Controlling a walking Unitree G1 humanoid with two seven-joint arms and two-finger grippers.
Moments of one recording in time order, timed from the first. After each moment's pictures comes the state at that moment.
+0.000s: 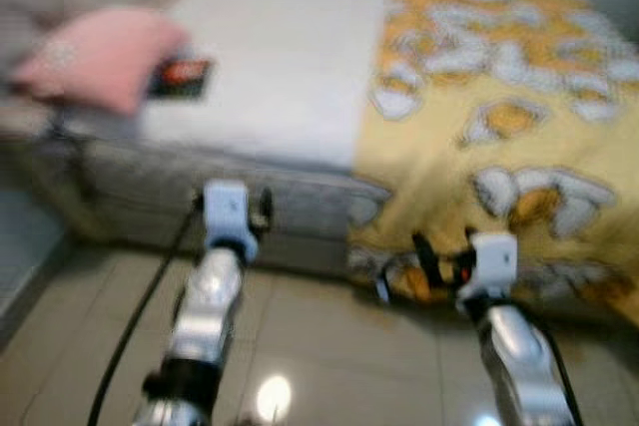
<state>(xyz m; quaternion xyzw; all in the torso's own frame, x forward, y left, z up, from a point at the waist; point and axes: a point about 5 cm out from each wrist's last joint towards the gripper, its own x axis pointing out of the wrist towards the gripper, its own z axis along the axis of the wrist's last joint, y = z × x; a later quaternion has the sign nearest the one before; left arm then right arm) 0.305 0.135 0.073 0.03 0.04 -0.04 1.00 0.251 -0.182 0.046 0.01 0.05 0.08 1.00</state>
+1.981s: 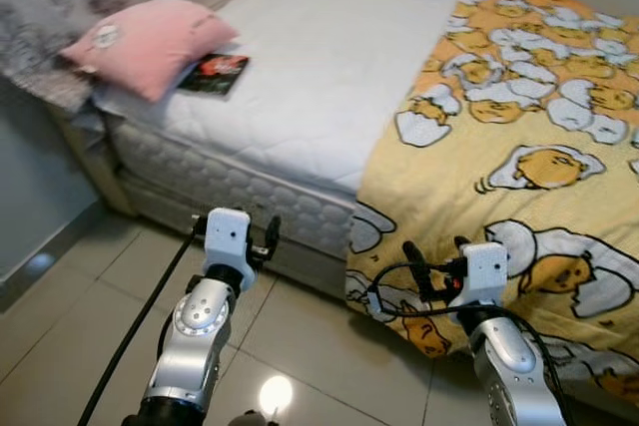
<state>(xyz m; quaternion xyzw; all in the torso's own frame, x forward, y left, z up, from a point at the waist) 0.275 0.140 0.063 0.03 0.06 -0.09 0.99 0.242 -0.171 0.040 0.02 0.07 0.09 0.99</state>
